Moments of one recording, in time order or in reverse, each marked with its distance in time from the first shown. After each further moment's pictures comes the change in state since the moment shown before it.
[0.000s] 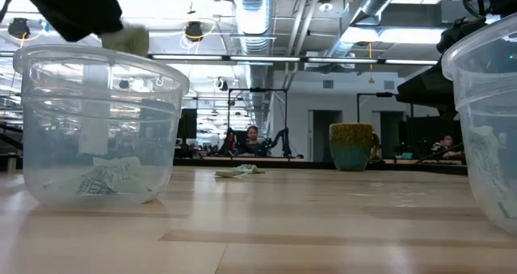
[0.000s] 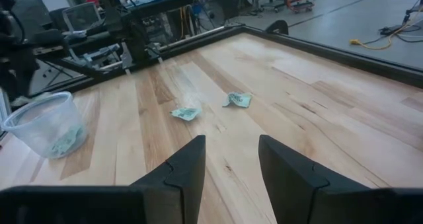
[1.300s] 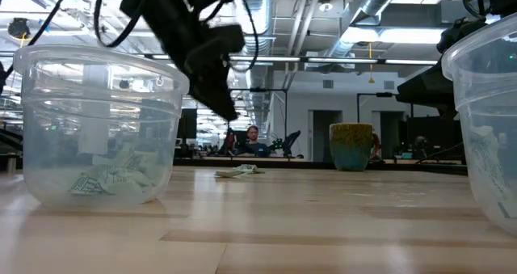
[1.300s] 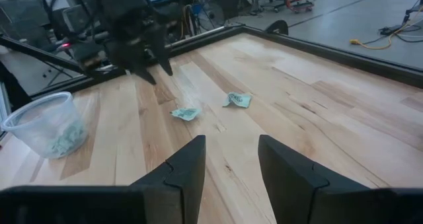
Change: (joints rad) left arm 0.685 0.000 -0.081 0.146 0.272 0.613; right arm 0.000 0.000 0.000 0.000 0.000 0.000
